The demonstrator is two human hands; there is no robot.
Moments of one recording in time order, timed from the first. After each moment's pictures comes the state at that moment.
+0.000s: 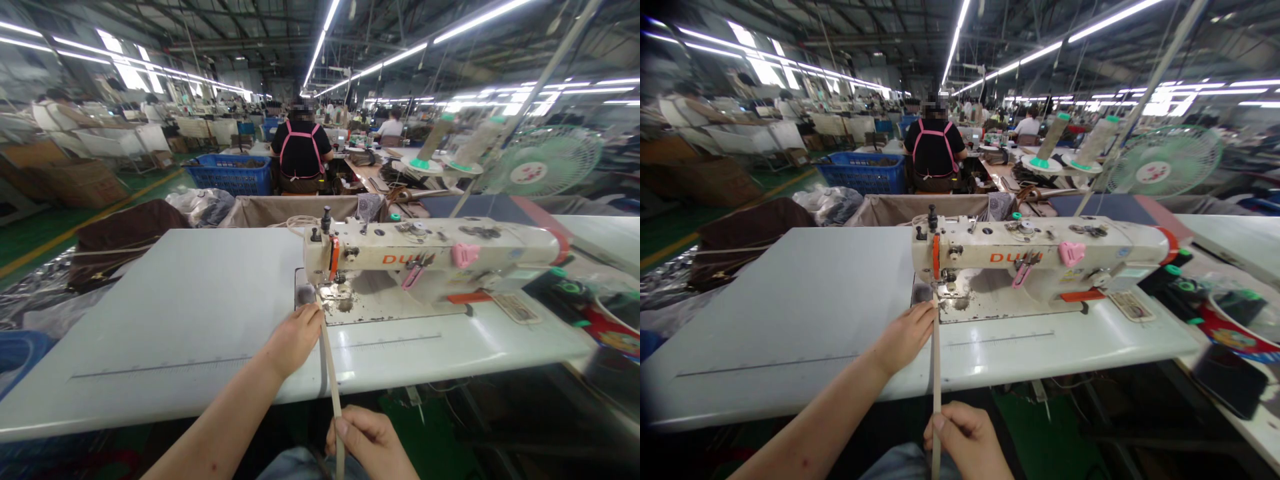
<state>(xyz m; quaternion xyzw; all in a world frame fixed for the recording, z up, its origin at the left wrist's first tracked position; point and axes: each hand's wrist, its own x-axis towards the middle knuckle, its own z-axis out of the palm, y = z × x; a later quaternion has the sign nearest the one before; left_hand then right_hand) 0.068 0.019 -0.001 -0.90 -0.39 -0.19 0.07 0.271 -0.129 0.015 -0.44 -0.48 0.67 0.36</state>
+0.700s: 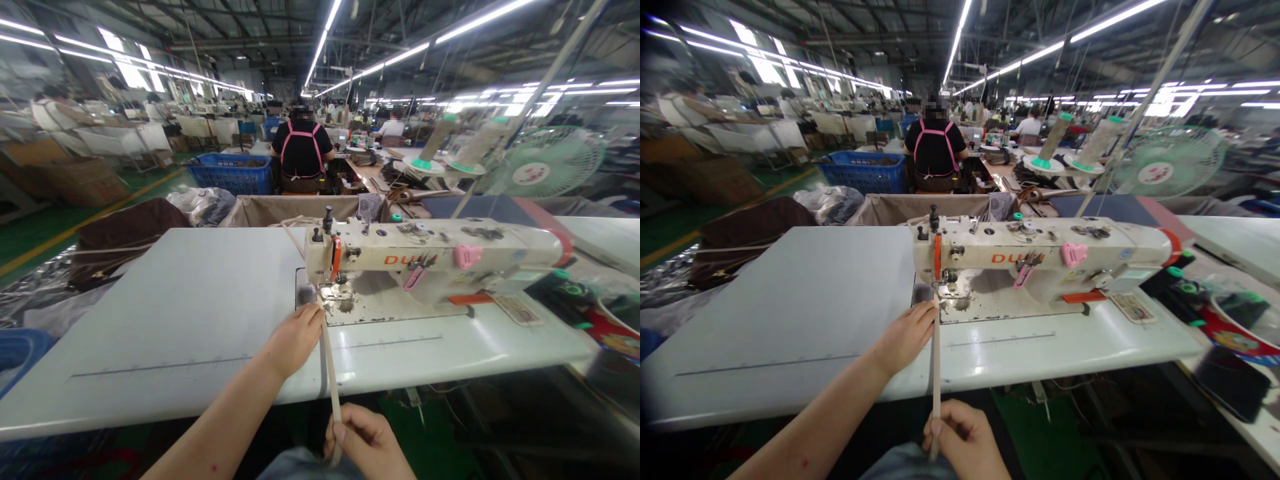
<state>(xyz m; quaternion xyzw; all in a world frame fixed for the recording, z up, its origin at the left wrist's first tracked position) 0.070 0.020 -0.002 -0.90 -0.39 -0.17 0.10 0.267 -0.128 -0.034 -0.41 -0.48 0.67 0.38</state>
